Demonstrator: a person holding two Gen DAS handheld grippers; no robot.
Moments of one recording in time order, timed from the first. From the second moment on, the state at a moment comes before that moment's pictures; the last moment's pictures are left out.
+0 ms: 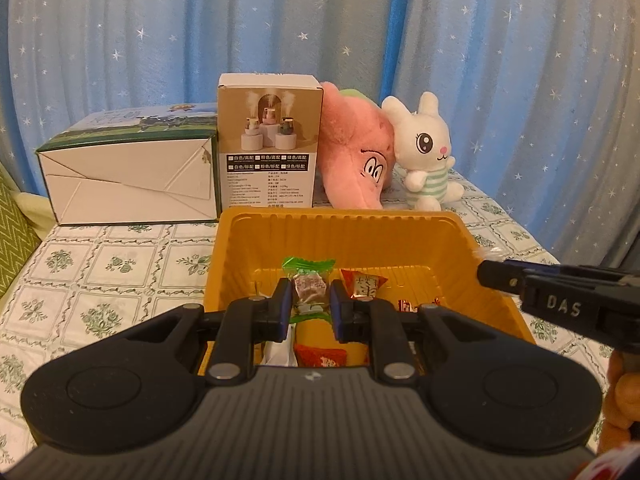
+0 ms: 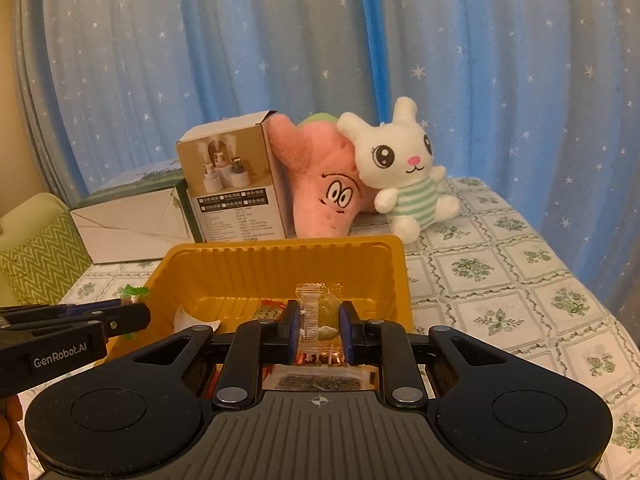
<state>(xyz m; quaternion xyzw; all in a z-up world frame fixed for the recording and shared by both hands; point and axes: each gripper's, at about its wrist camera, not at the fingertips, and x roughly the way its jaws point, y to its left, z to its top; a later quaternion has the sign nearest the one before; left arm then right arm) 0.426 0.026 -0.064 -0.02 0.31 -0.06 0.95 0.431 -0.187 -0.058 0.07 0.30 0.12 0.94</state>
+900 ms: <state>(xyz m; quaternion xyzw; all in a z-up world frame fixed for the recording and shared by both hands) 0.477 0.019 -0.095 -0.03 0.35 -0.07 0.93 0.473 -0.179 -0.078 0.08 0.33 0.13 0.93</state>
